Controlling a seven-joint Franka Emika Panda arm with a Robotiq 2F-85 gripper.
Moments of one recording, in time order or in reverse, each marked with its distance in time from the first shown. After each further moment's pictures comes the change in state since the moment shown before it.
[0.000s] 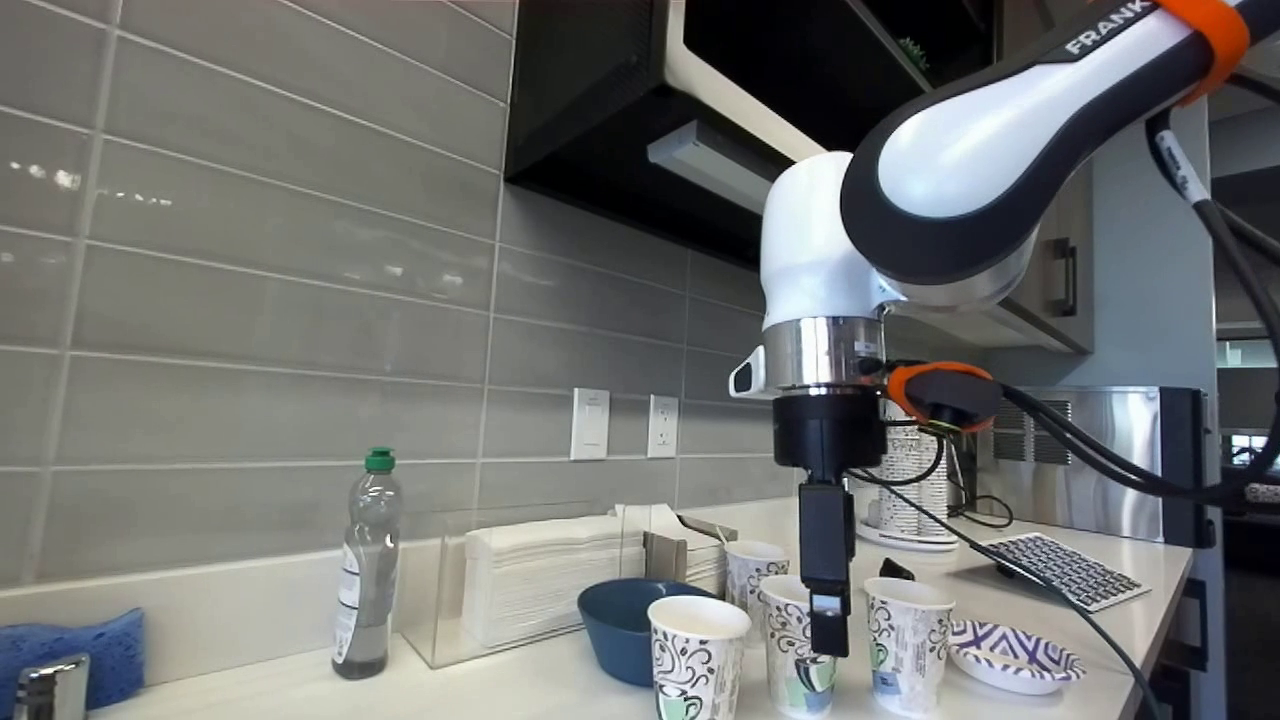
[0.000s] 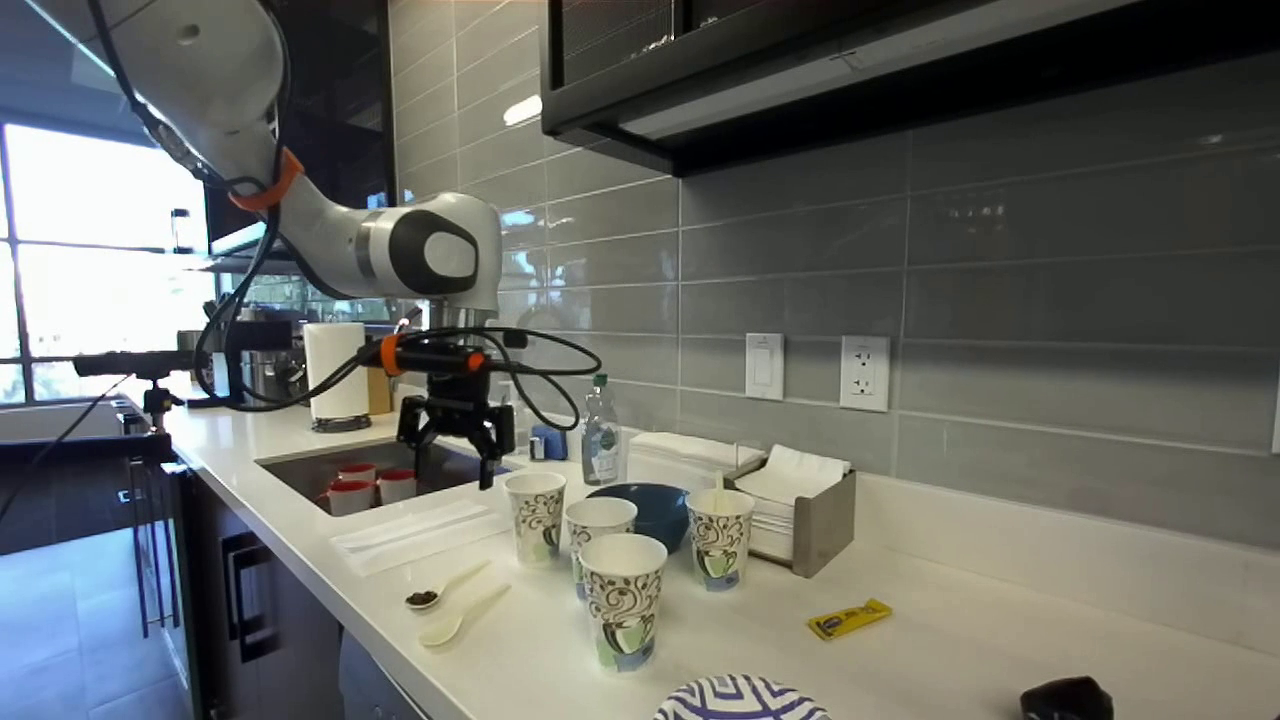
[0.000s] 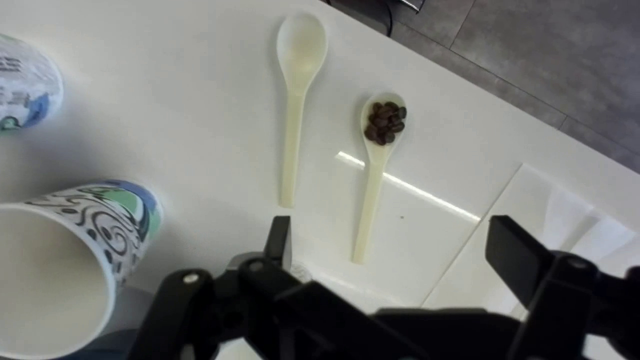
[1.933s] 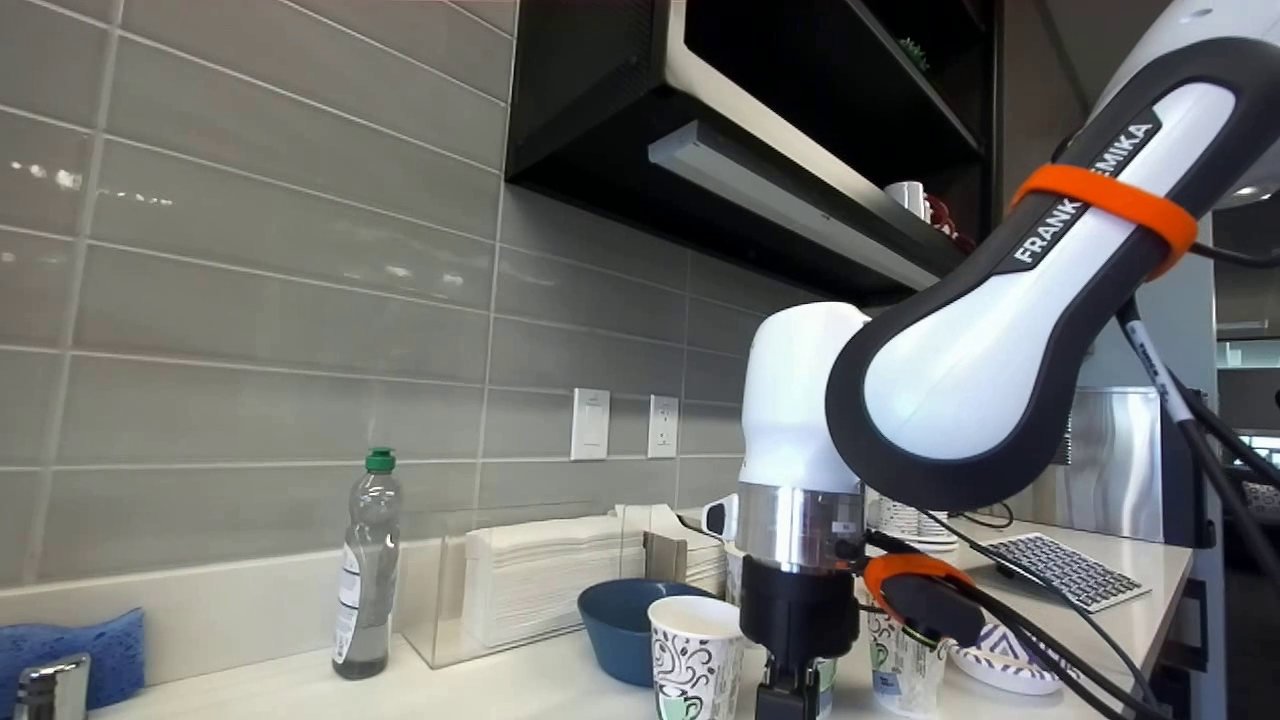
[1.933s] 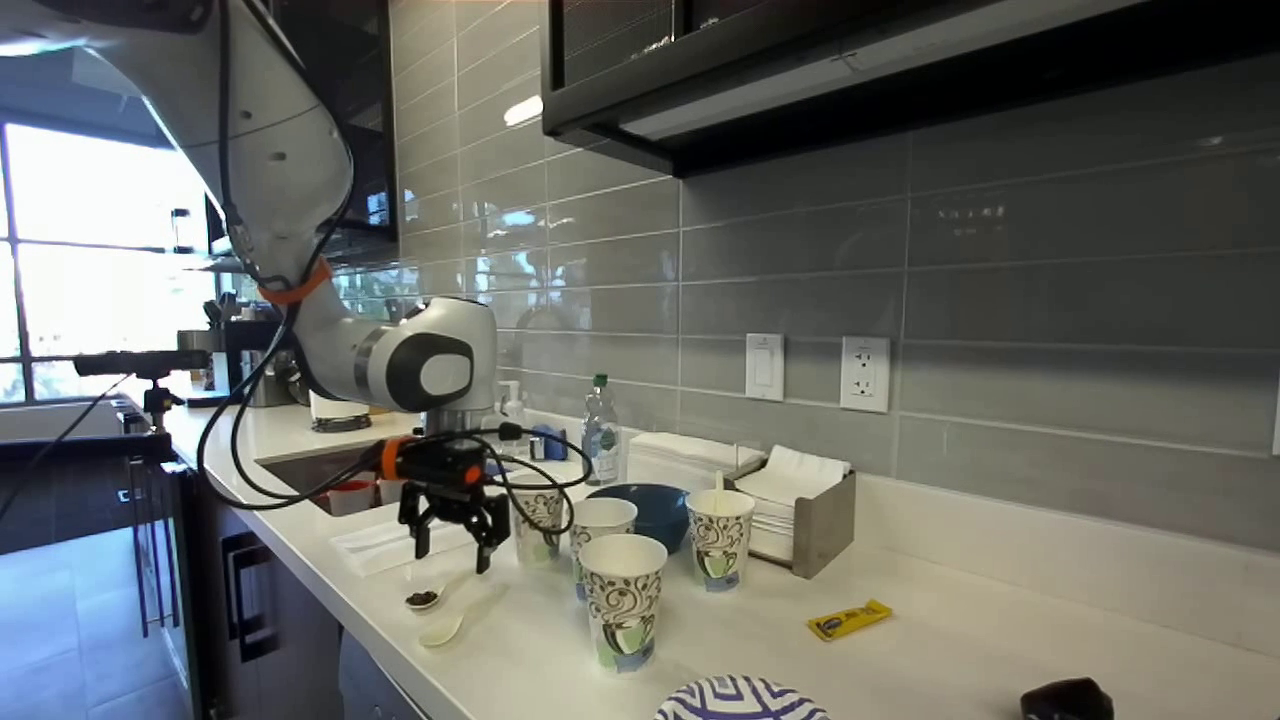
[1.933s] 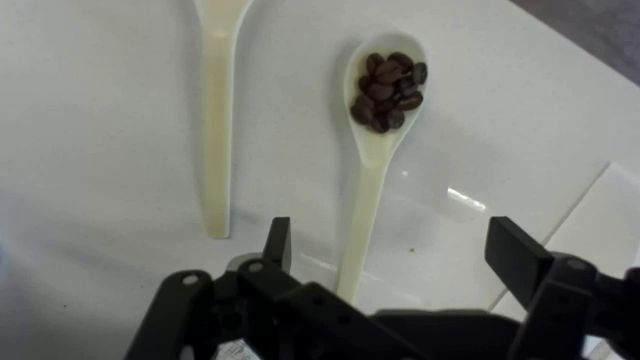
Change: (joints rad) arm 0.013 0.231 0.032 -0.102 0.043 0.396 -0.012
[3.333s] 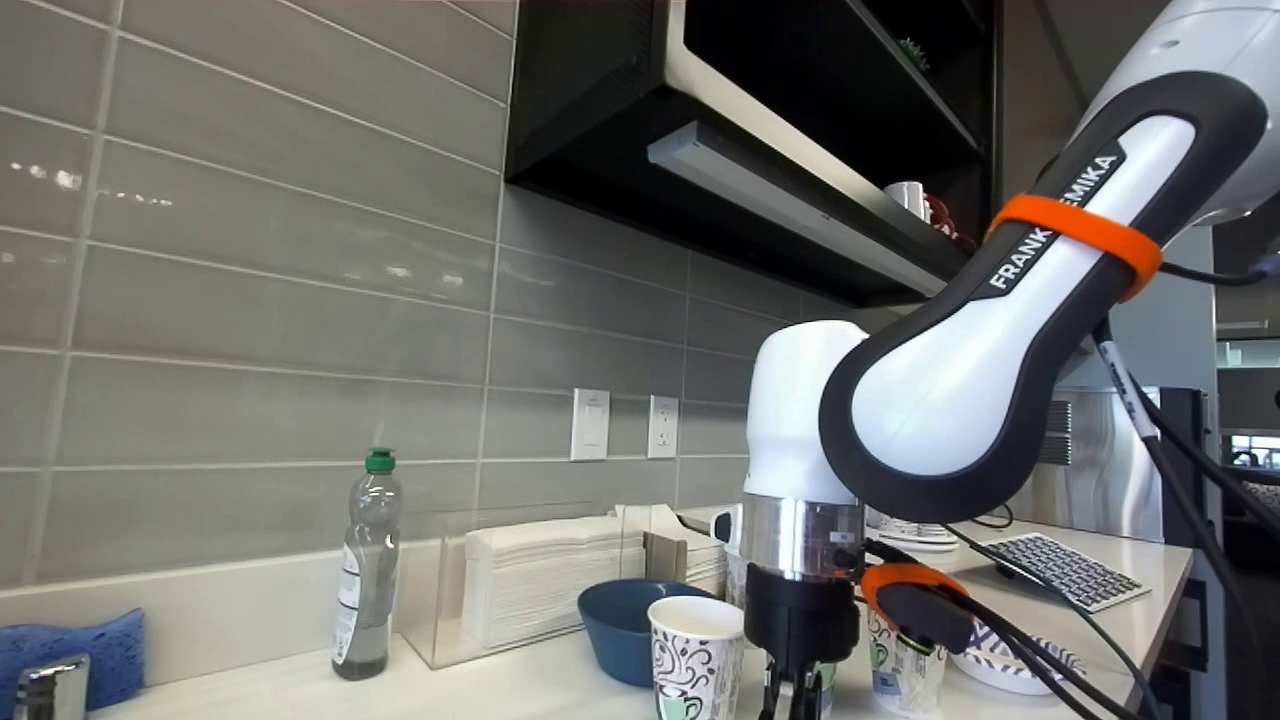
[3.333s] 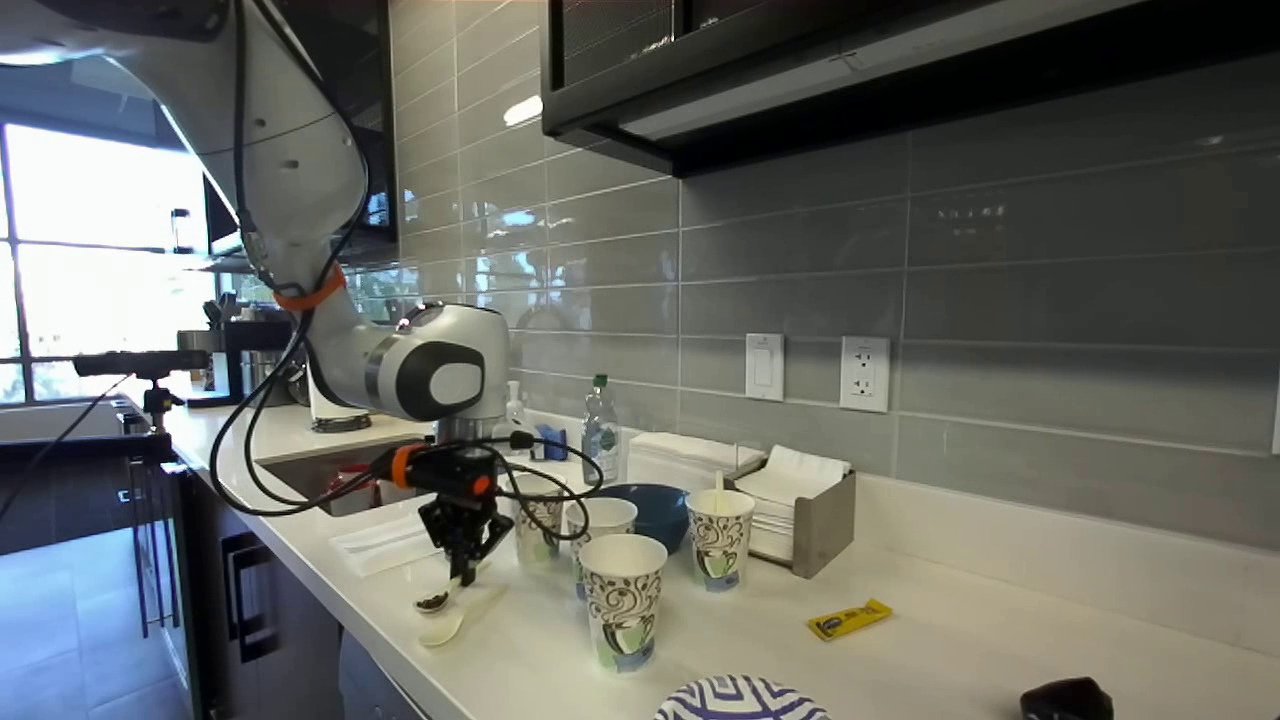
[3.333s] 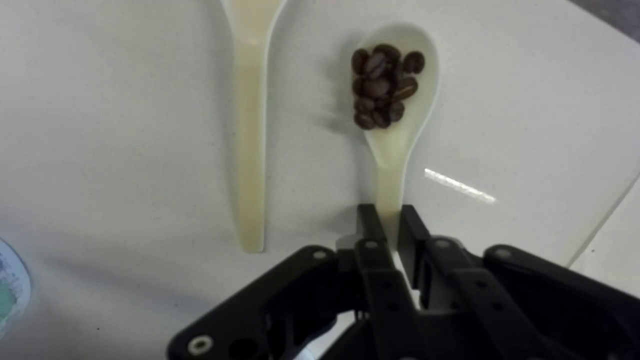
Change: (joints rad) arm -0.026 0.023 -0.010 0.001 0.006 0.020 0.007
